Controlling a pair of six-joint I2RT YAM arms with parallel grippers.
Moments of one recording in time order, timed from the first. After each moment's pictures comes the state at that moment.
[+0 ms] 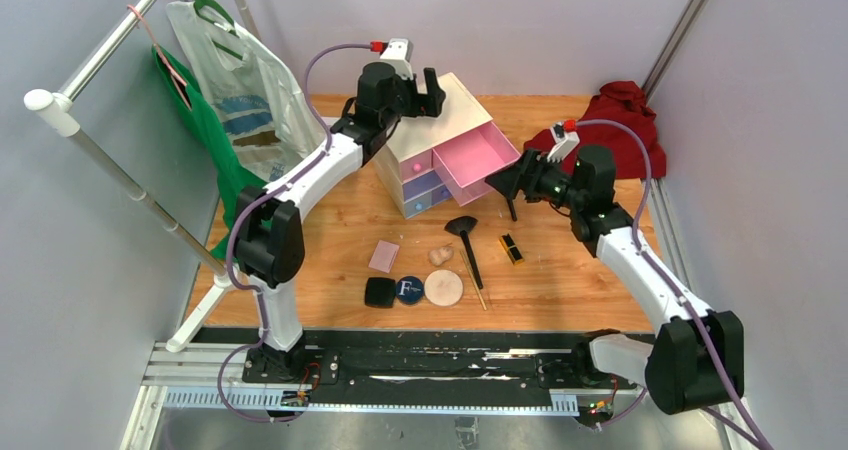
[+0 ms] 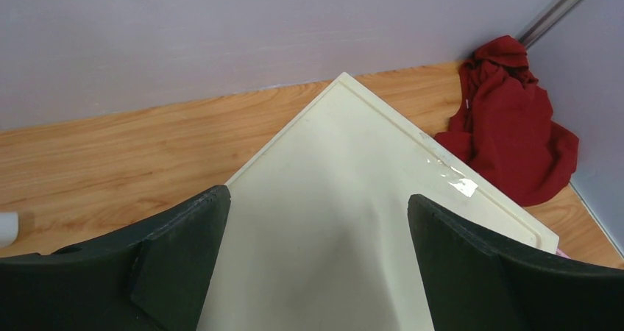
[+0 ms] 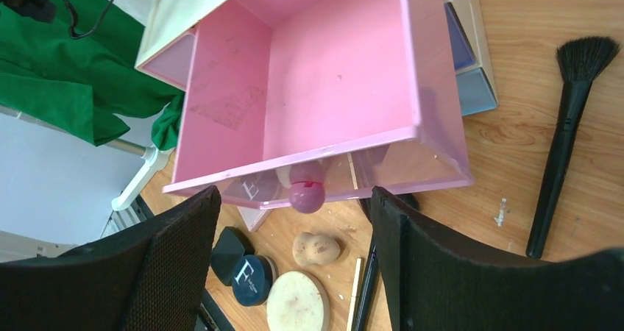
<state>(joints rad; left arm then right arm) -0.46 1.91 1.65 0.07 0.00 -0.27 0.21 1.19 0.78 0.11 -0.57 0.52</state>
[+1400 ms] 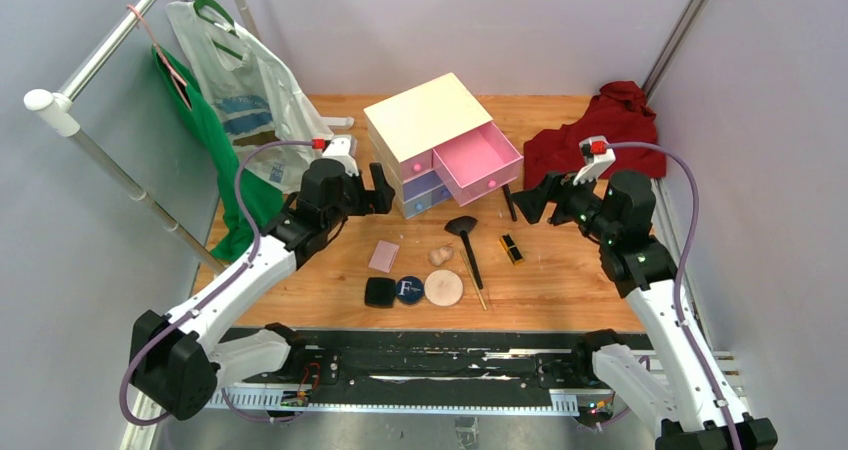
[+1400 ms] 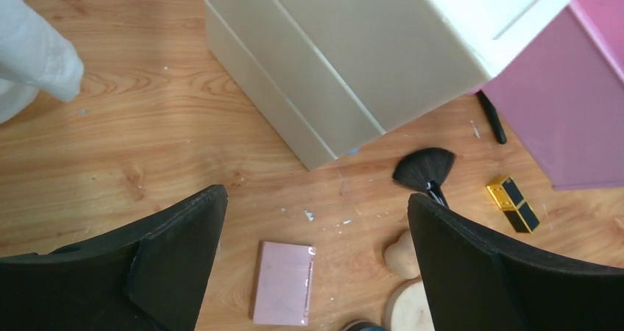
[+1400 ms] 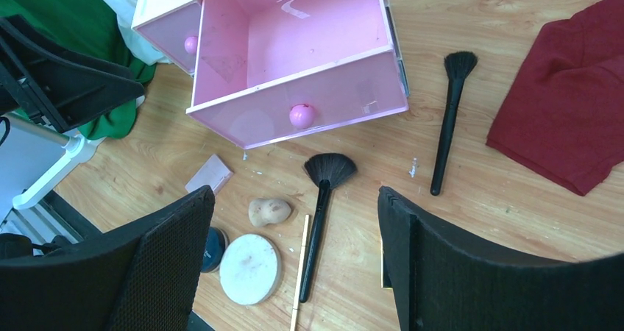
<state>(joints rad) -0.49 1.10 0.83 -0.16 -0.11 -0.40 0.21 0.79 0.82 -0.29 -0.38 0.29</state>
